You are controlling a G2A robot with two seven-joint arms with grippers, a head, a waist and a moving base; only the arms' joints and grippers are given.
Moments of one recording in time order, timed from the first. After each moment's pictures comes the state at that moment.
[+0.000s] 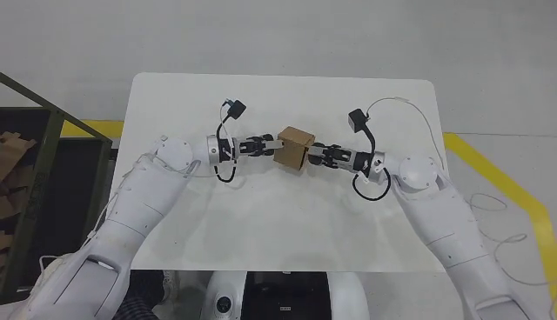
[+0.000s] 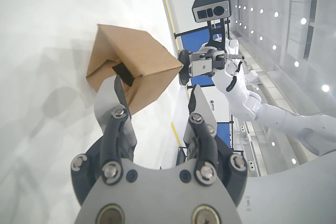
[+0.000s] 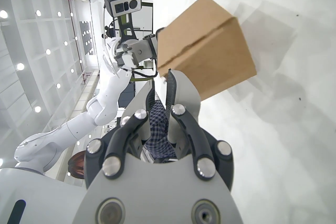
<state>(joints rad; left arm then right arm) 0.96 -1.10 -1.03 -1.16 -0.14 -0.48 -0.94 -1.05 -1.17 1.07 -1.28 0.22 -0.22 0.93</state>
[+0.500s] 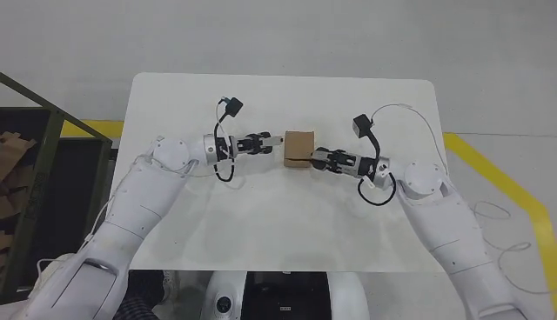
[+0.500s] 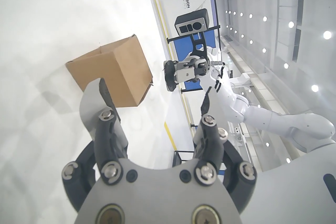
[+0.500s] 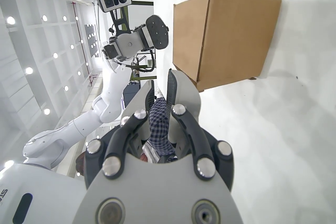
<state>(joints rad) 0.98 -1.10 -1.05 -1.20 -0.21 -0.48 -0.95 -1.09 -1.16 1.10 -1.29 0.24 -0.21 0.94</state>
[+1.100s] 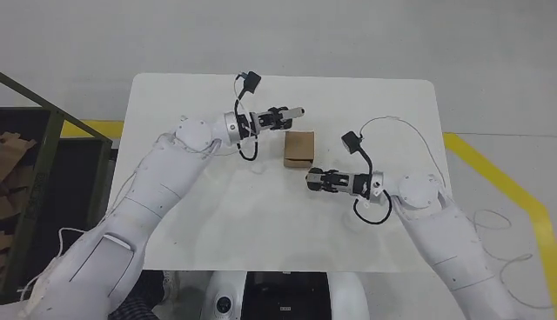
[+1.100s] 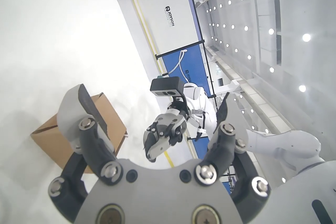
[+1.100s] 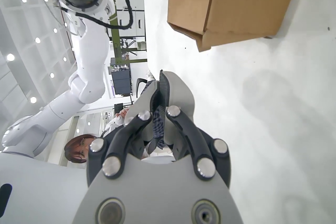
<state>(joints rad) 0.77 -1.20 -0.87 -1.08 -0.27 -0.48 -0.78 -1.18 -1.14 1.09 -1.42 0.14 -0.18 1.00</state>
